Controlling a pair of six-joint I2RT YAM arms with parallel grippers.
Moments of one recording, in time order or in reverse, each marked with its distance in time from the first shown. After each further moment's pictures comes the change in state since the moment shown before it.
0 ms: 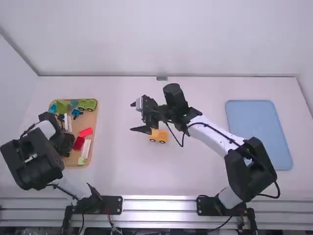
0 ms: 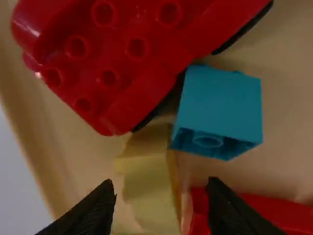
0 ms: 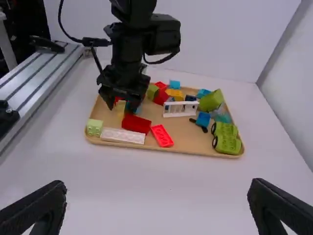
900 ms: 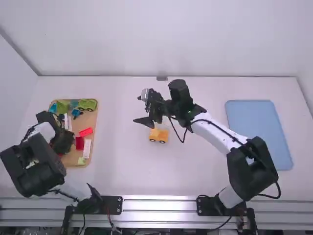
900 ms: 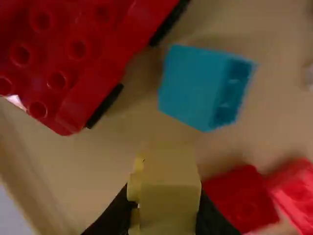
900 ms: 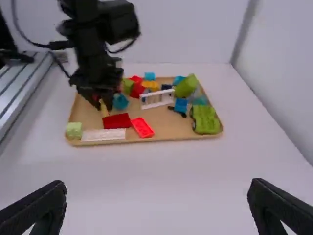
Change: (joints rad) left arm -0.002 -0.095 -0.023 0.047 0.074 0.113; right arm -0.063 0.000 0.022 0.003 0.071 0.161
